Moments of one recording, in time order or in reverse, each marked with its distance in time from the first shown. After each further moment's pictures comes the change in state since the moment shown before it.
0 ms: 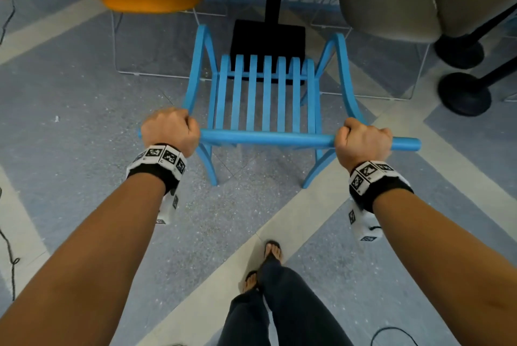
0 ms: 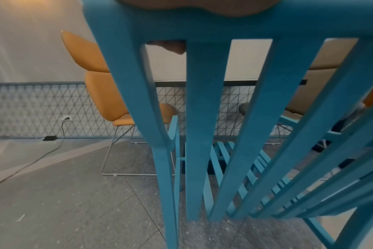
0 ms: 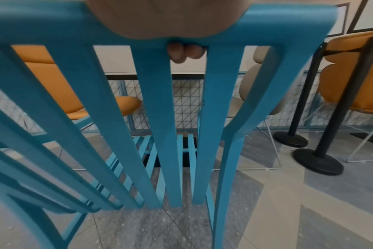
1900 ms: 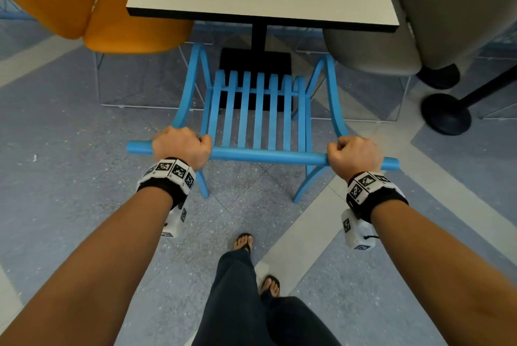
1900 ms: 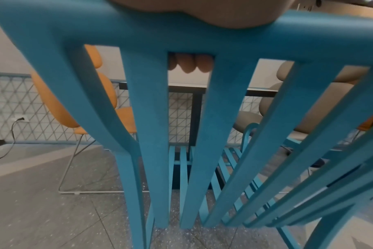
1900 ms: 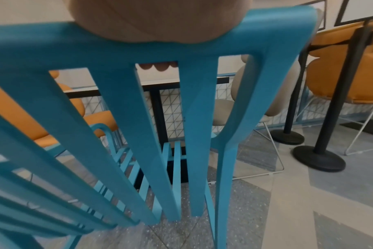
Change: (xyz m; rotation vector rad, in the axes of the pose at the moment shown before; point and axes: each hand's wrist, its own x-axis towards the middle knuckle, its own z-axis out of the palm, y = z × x) left_hand 0.117 0.036 0.013 0.124 -0.211 0.000; right_hand 0.103 -0.019 0.002 0.048 -0.189 0.102
